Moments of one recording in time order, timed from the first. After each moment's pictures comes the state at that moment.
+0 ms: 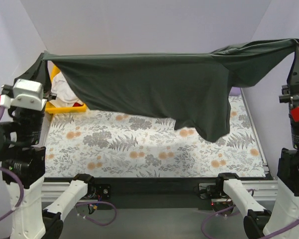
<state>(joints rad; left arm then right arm) -0.21 0.83 1.59 -0.16 0.06 0.44 0.06 0.84 1.75 -0.22 -0.19 -0.54</state>
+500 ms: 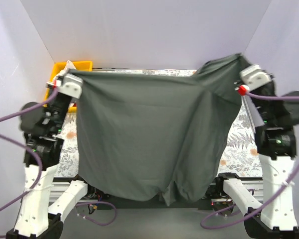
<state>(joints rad) -0.21 0.81 1.39 -0.22 0.01 0.59 0.06 0.86 1.46 -0.15 -0.37 -0.65</state>
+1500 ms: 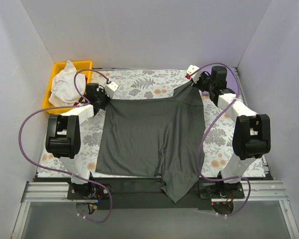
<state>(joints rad) -0.08 1.78 1.06 0.08 0.19 0.60 0.13 1.73 1.24 0.07 -0.41 -0.86</state>
